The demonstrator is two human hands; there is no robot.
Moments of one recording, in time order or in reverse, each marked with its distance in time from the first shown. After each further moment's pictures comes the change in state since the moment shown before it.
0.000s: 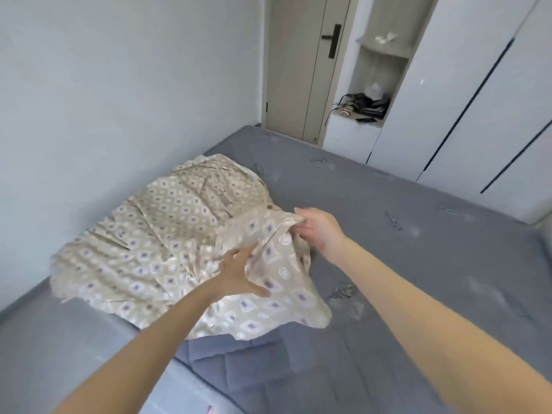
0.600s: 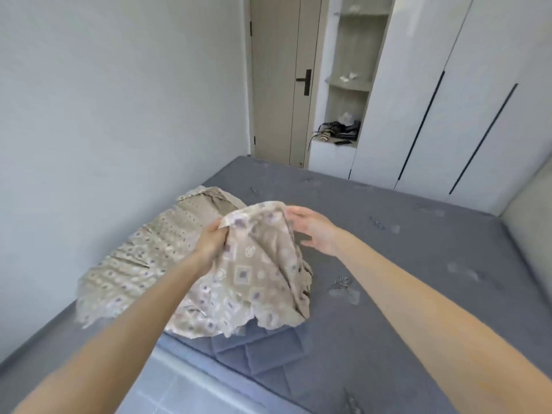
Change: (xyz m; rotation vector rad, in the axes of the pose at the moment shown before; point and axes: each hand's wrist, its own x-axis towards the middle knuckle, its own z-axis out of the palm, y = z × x) left_hand -0.145 0.035 -0.068 -0.572 0.337 0.169; right_hand -0.146 -0.006 0.040 -0.222 -0.077 -0.038
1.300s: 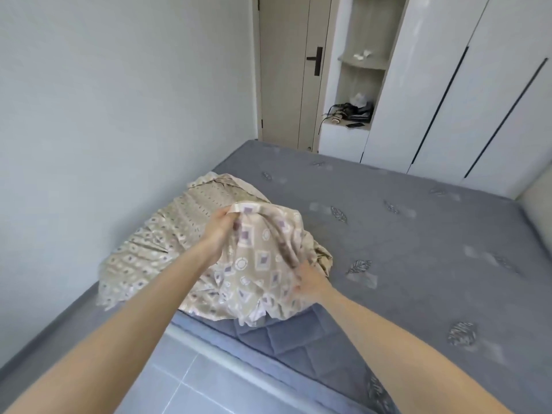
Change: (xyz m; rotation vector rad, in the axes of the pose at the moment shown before) left_hand -0.005 -0.001 -0.052 -0.032 0.043 -0.063; right_hand 0.034 0.150 0.090 -0.995 -0.015 0.023
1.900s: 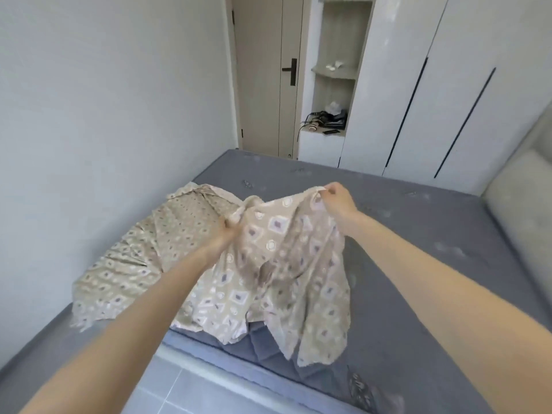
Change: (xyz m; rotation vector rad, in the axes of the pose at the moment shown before) left_hand -0.018 0.003 0.043 0.304 -0.089 0.053; right_hand -0.060 -0.012 -0.185 0.787 0.580 0.110
